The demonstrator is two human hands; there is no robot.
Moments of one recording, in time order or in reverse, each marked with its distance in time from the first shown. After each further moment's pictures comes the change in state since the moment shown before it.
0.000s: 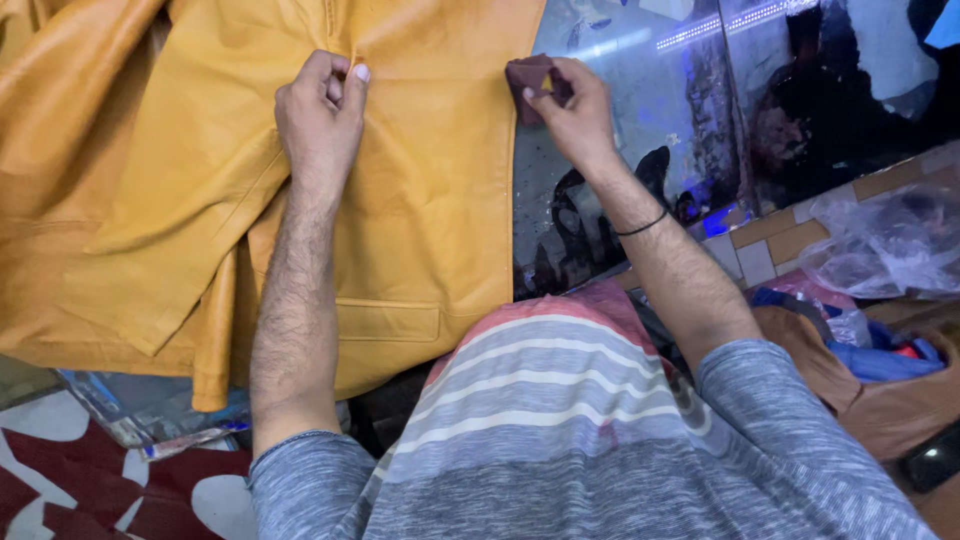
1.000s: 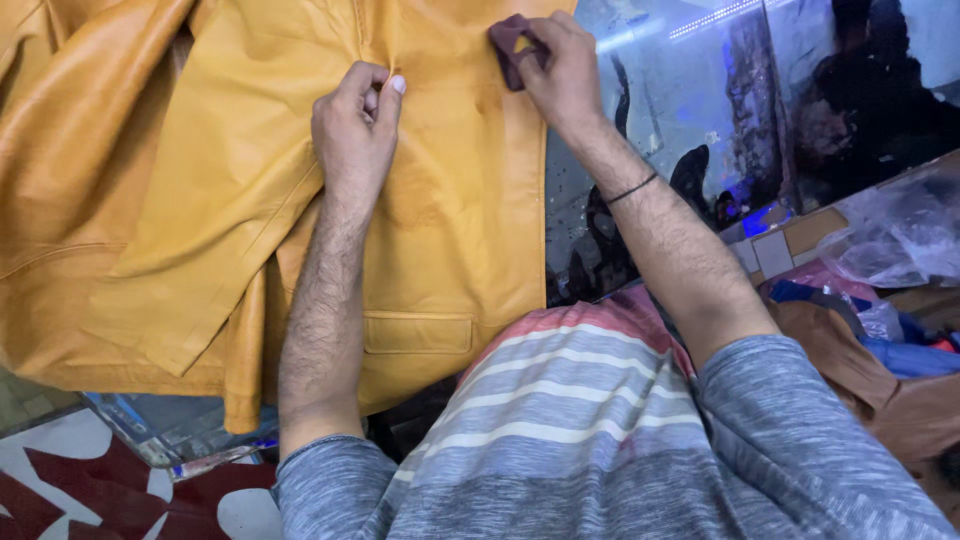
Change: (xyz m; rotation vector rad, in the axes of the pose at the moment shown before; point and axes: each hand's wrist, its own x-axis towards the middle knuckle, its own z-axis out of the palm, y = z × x) left_hand 0.006 -0.016 0.003 -0.059 -0.042 0.051; right_hand 0.049 -0.007 0.062 -0.343 0.038 -0.208
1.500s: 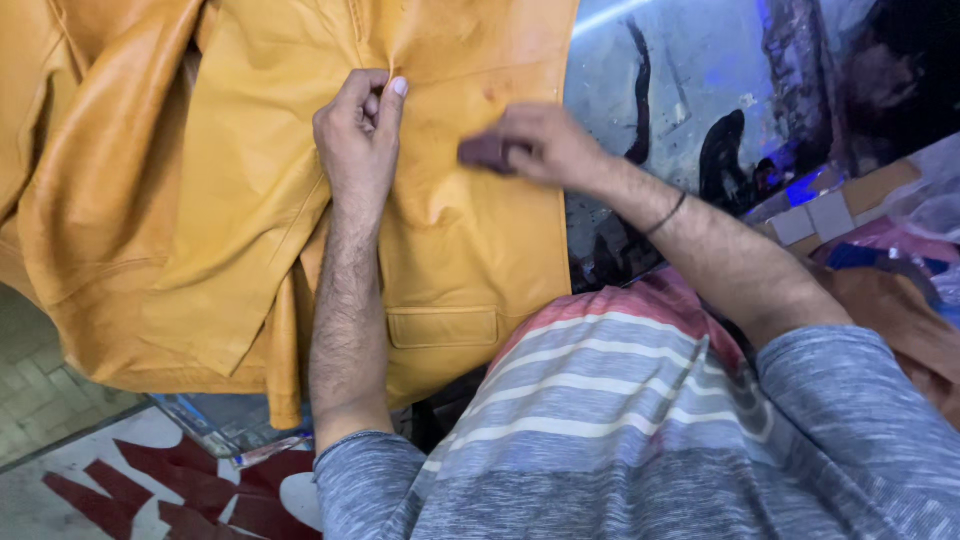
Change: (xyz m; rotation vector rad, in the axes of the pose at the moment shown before) left_hand -0.002 0.007 -0.005 -0.043 -0.032 -0.014; right_hand -0.057 -0.031 -0.010 0.287 -0.434 -0.320
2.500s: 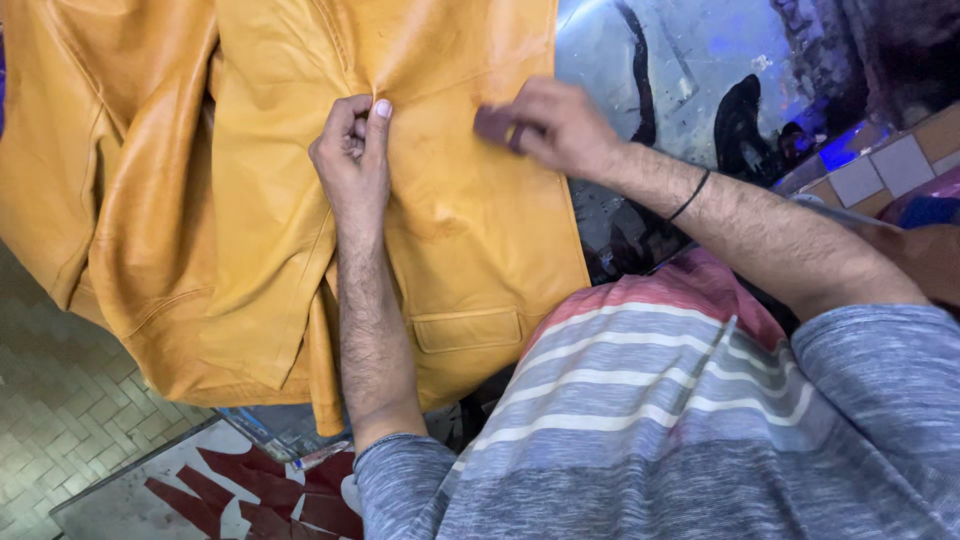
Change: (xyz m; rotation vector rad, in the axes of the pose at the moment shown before) left_hand -0.002 -0.010 0.000 -0.104 -0.012 -0.072; right_hand -0.017 0.015 -0.002 -0.112 0.176 0.131
